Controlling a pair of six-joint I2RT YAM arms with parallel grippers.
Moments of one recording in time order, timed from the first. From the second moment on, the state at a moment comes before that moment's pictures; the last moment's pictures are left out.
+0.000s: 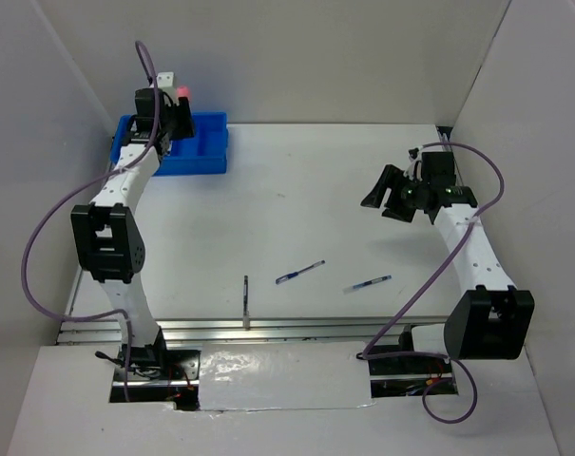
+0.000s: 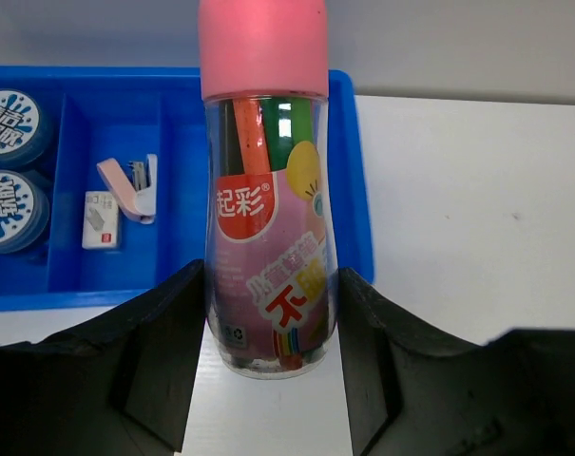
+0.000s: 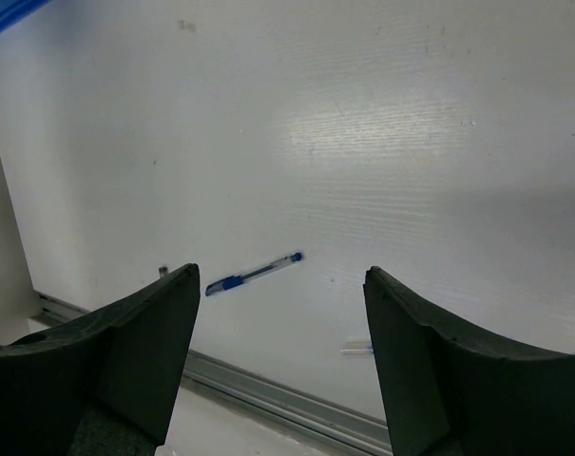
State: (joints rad) left arm -0.02 1.91 1.76 -0.25 0.03 -0.12; right arm -0.03 1.32 1.14 -0.65 -0.42 0.40
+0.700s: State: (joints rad) left arm 0.07 2.34 2.02 -0.12 0.14 -0.04; right arm -0.03 1.35 1.12 -0.64 -0.42 0.37
